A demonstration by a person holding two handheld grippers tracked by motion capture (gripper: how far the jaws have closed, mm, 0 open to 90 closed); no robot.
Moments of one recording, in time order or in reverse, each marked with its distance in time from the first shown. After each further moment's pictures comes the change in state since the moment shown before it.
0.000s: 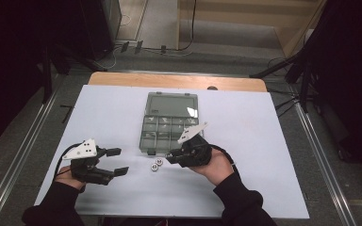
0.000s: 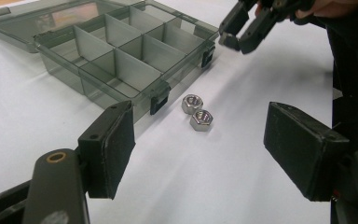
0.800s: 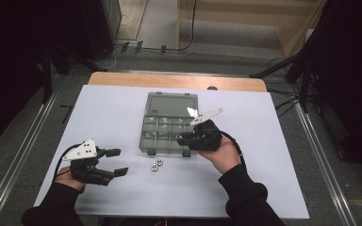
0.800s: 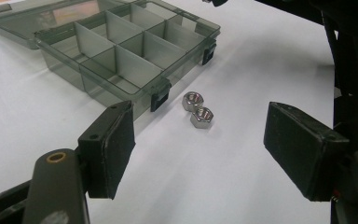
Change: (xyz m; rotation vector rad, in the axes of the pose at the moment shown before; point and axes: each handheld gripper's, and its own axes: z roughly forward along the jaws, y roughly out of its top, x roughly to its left) left arm -0.001 -0.002 -0.001 0.000 0.009 -0.009; right arm -0.036 0.007 -0.022 -0.079 -0.119 0.099
